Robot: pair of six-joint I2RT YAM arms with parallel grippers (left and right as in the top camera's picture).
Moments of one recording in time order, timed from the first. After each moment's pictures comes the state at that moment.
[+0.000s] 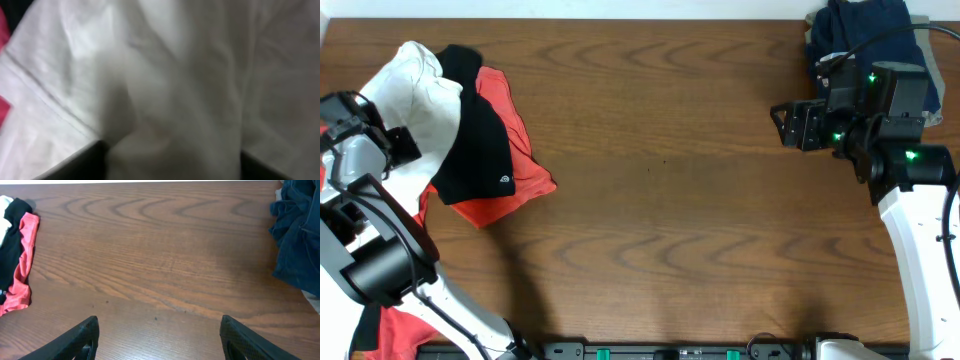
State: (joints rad) left arm 0.62 2.07 1.45 -0.44 -0.05 0.10; right arm -0.01 1.37 1.25 -0.66 -0.36 0.02
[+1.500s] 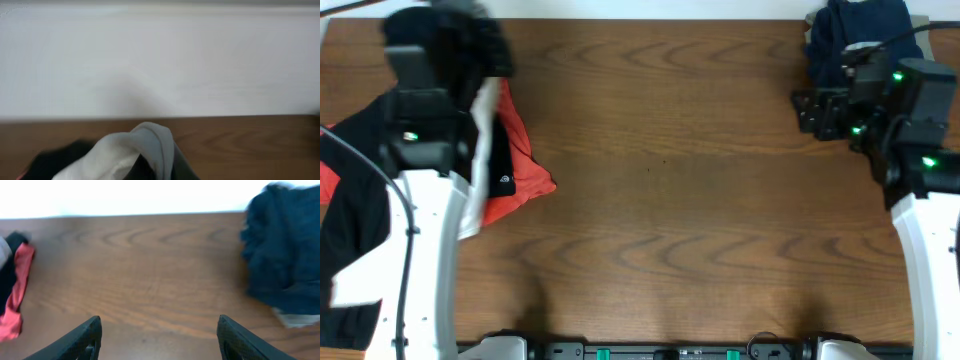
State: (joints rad) left arm -0.04 1.40 1.45 -0.32 0.10 -0.03; right arm -0.10 1.31 1.25 -0.56 -0.37 0.05
